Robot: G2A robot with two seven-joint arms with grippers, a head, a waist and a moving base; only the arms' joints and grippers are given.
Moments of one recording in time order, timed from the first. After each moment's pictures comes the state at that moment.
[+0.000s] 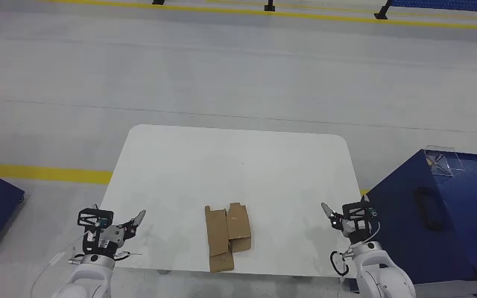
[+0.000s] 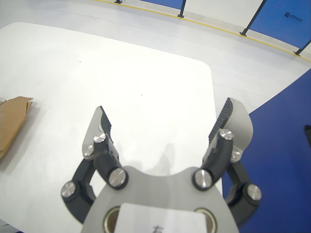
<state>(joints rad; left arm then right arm) 1.73 -1.15 -1.60 -1.80 1.33 0.00 0.00 -1.73 -1.15 1.60 -1.80 -1.33 0.00 0.00</state>
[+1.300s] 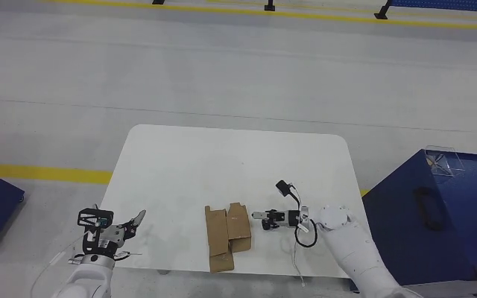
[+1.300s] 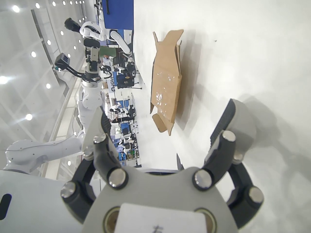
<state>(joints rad) 1.73 -1.15 -1.60 -1.80 1.33 0.00 0.00 -0.85 -1.30 1.06 -0.69 0.07 -0.53 1.14</state>
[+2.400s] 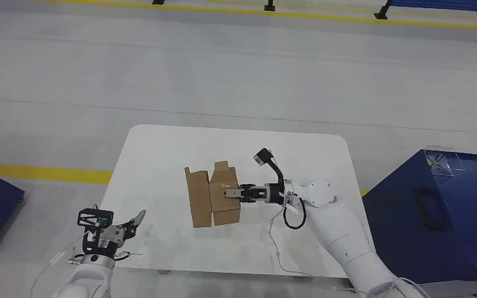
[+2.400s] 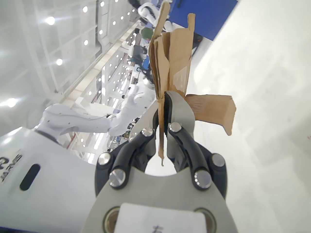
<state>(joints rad) 1.73 -1.15 -1.60 -1.80 1.33 0.00 0.00 -0.82 -1.30 1.09 -1.13 0.37 -0.57 1.25</state>
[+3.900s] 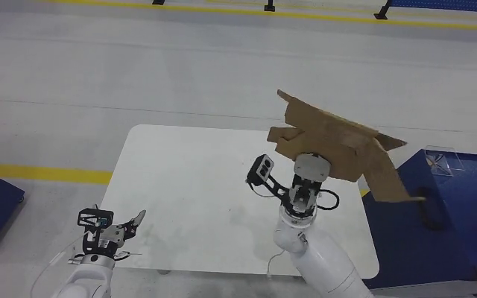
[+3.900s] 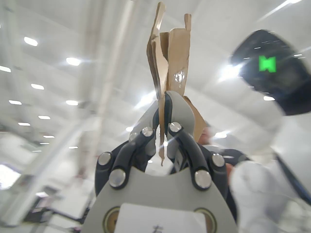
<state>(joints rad) 1.73 -1.15 -1.60 -1.80 1.33 0.00 0.00 -1.06 -1.32 0.90 -1.52 2.33 0.58 1.24</state>
